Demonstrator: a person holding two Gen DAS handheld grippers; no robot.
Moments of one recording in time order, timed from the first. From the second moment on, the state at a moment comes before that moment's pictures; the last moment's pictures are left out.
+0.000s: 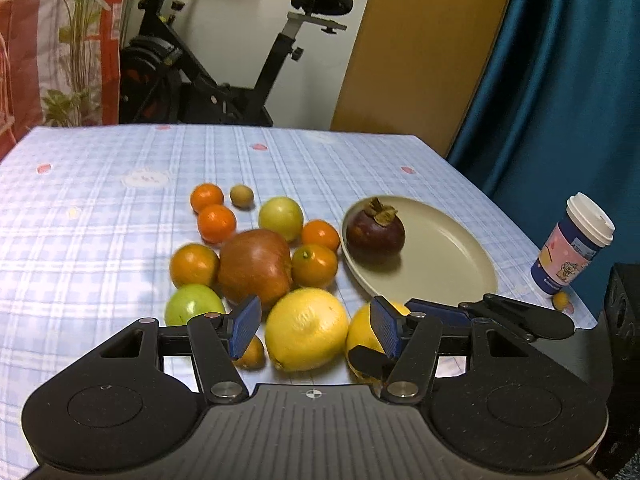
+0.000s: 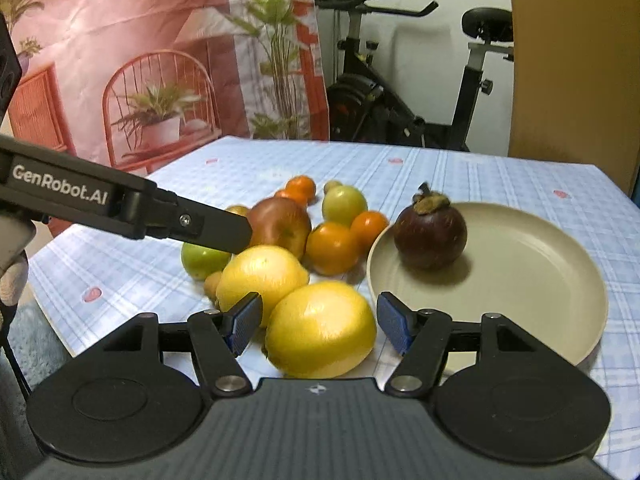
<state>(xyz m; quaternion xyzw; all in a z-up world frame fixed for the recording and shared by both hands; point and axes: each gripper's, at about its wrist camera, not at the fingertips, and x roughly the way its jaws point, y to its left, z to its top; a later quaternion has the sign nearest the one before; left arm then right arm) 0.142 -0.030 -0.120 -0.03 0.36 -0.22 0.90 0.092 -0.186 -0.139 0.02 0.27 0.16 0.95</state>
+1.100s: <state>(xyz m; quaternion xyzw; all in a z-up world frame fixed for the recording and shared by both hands) 0.143 -0.062 -0.152 -0.03 0.40 -0.30 0.86 0.096 -0.179 -0.158 0.01 0.31 0.20 0.93</state>
